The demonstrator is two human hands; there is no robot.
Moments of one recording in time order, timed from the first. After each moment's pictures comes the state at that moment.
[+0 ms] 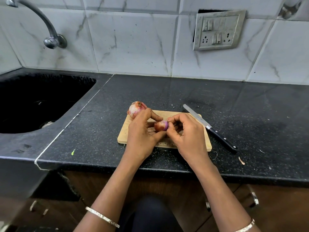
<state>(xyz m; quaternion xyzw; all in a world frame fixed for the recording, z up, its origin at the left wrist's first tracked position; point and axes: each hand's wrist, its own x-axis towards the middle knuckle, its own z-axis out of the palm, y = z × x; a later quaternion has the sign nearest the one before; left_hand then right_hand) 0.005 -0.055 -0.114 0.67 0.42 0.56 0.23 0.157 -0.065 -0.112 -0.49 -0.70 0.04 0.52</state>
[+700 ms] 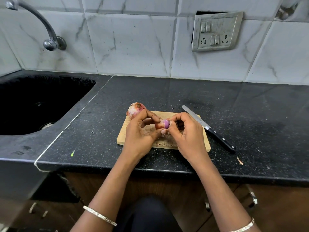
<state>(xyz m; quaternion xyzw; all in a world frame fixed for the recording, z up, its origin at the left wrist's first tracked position) 0.003 -0.054 -0.112 0.63 0.35 0.59 0.36 0.160 -0.064 -0.110 -0.51 -0.67 0.11 0.52</state>
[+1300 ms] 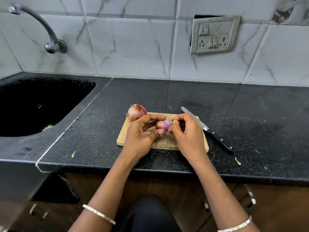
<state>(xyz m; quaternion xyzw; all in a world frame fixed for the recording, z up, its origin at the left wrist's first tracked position) 0.001 -0.055 -0.110 0.63 0.34 0.56 0.42 0.162 -0.064 -0.106 -0.55 -0.64 0.12 0.53</state>
